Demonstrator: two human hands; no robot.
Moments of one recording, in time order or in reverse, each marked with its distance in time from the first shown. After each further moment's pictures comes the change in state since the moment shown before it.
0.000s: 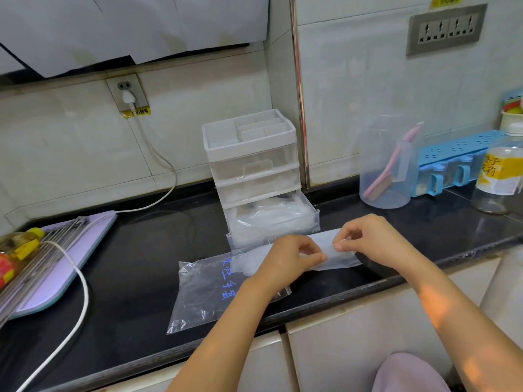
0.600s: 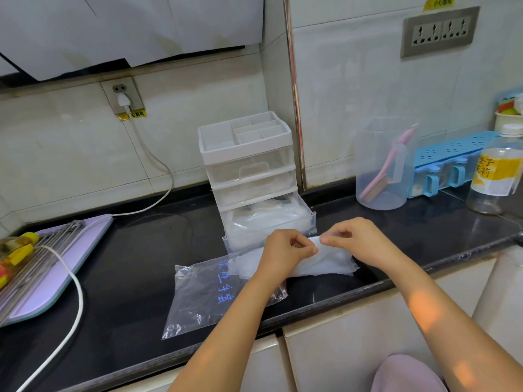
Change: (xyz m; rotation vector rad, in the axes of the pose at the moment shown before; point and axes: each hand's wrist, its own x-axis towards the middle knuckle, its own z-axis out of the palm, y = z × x) left_hand 0.016 0.000 0.004 -0.198 0.152 -0.082; right_hand 0.012 0.005 0.013 0.084 -0.002 -0.036
